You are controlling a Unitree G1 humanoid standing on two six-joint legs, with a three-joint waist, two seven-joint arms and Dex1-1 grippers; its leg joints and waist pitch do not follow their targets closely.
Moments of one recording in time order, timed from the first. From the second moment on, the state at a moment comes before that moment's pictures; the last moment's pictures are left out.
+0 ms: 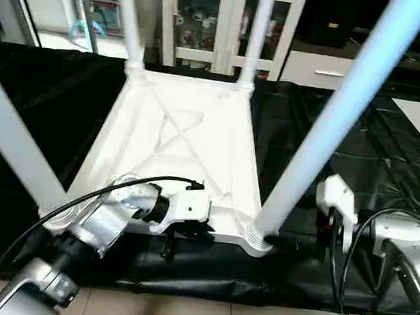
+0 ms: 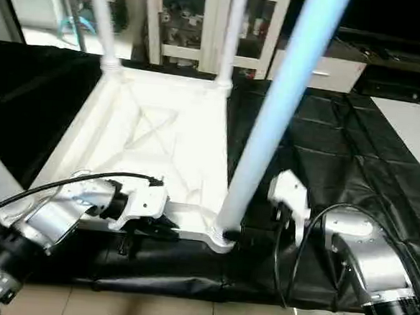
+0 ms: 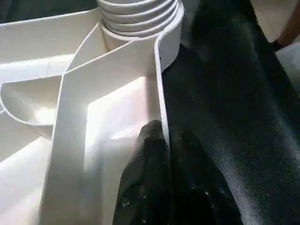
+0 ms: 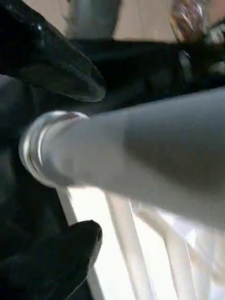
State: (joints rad) left arm -0.52 0.39 -0.45 0.36 0.10 0.04 -1.28; right arm -0.23 -0.65 0.15 0.09 0.32 0.23 1.20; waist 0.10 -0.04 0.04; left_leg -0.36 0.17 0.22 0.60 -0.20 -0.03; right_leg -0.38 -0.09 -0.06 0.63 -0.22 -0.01
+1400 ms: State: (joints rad) left arm -0.56 0.38 -0.45 0.45 0.11 -0.02 -1.30; right arm -0.31 -0.57 0.21 0.28 0.24 0.13 1.24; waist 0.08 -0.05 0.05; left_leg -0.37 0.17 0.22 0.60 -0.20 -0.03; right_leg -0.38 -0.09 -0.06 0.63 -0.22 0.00
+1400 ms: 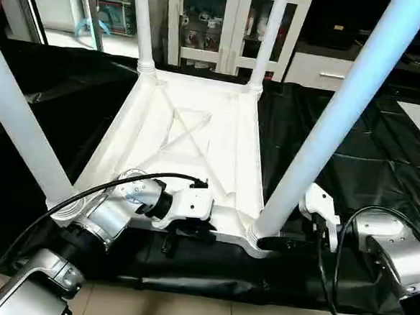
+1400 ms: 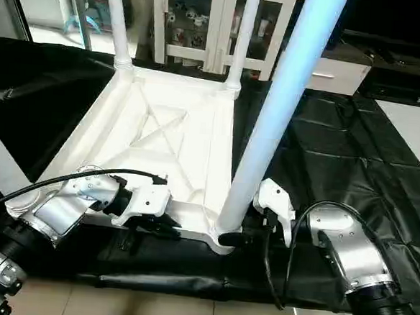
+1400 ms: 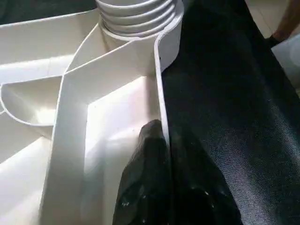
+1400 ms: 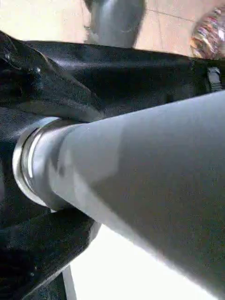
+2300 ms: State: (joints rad) left arm -0.82 0.04 -0.35 0.97 0.23 0.07 -0.61; right arm -0.46 0.00 -0.08 0.57 0.14 0.08 0.11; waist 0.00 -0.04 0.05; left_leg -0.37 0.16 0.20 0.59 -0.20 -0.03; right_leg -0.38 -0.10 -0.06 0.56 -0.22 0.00
